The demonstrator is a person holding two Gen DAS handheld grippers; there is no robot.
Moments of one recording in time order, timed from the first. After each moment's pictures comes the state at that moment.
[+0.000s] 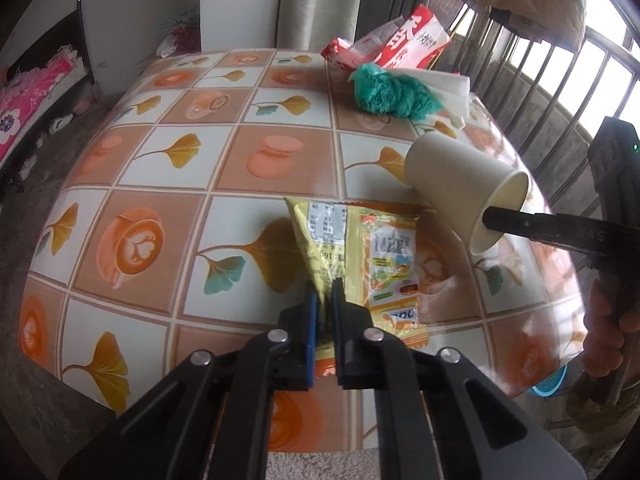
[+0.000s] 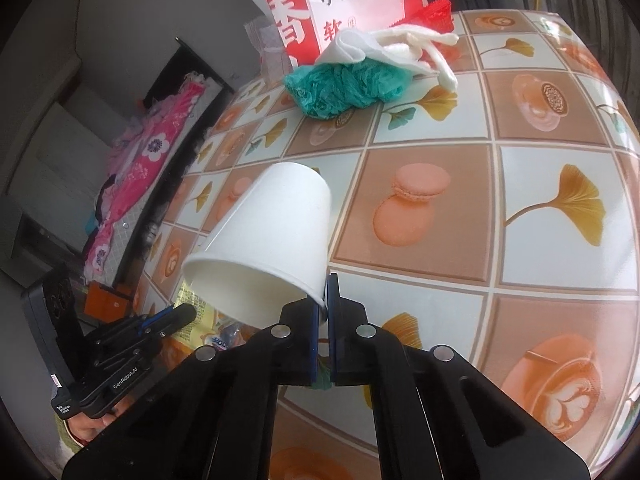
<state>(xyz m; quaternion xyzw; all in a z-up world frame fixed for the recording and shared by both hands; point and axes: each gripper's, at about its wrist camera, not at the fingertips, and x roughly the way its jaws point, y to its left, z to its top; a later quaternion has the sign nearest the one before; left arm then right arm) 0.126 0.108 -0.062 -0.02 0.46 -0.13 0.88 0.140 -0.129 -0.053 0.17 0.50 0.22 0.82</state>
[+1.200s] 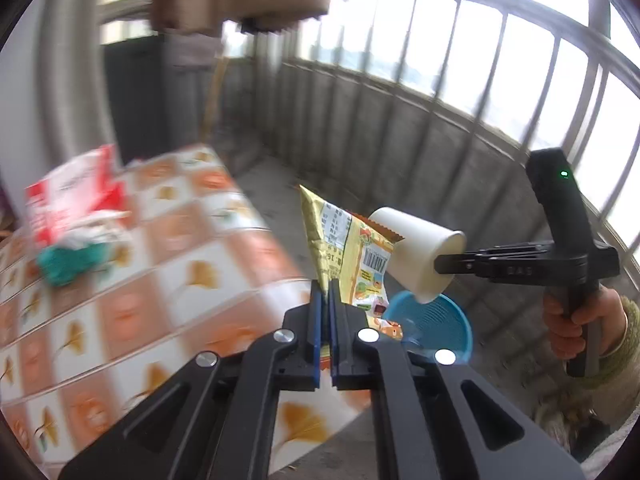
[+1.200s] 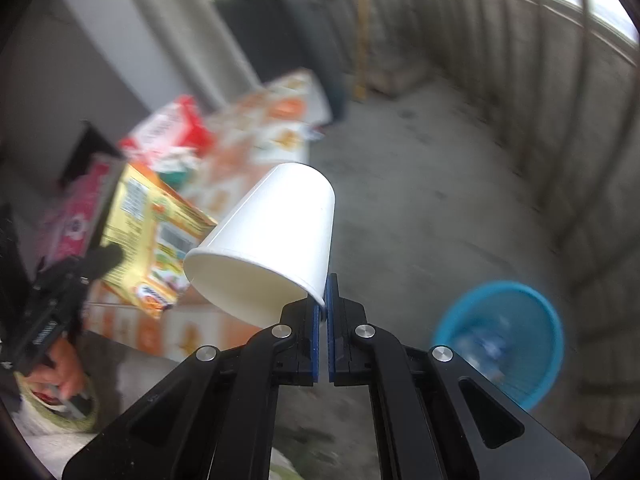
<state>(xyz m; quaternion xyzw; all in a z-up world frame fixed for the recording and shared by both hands) 0.066 -0.180 0.028 0.11 0.36 -0.43 0.82 -0.025 -0.411 0.006 0.20 0.48 -0.02 0.86</state>
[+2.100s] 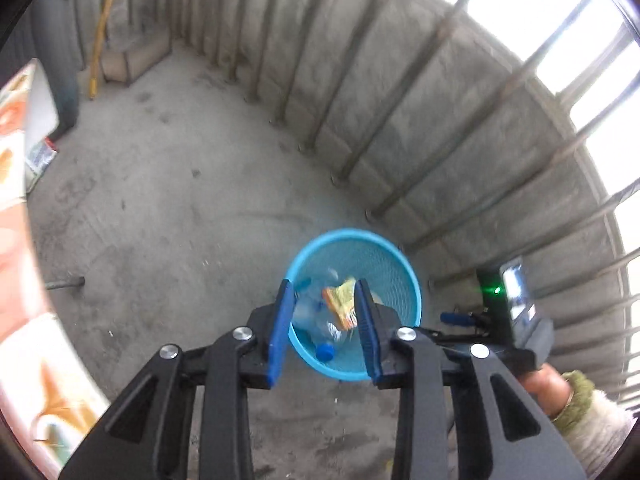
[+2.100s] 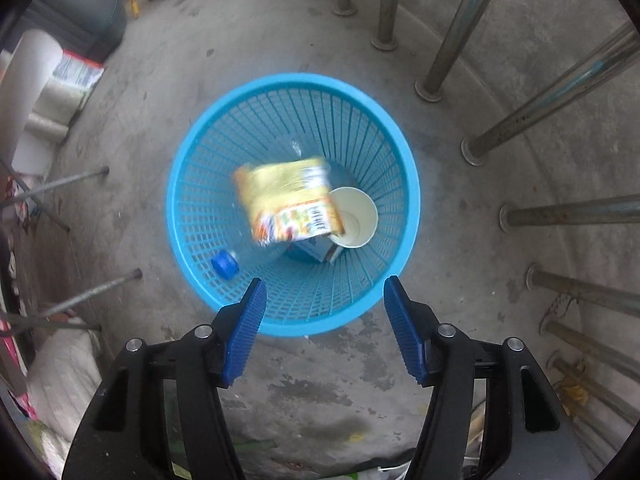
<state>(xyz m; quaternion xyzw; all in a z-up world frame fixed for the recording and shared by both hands) 0.079 -0.404 -0.083 0.14 0.52 -0.48 0.69 -0.124 -0.570 -0.223 0.29 0.64 -0.24 0.68</state>
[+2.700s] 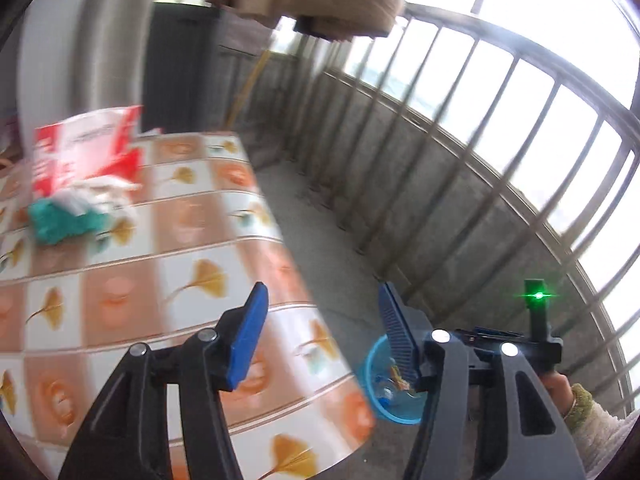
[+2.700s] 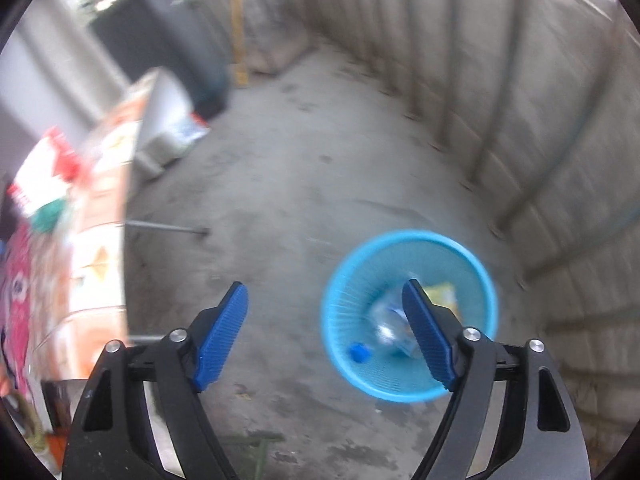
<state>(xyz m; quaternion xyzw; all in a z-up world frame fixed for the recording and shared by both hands) 0.107 -0.150 0.034 -0.02 0.38 -0.37 0.85 -0.050 -0.491 -0.075 0.24 0.50 -0.14 0.82</state>
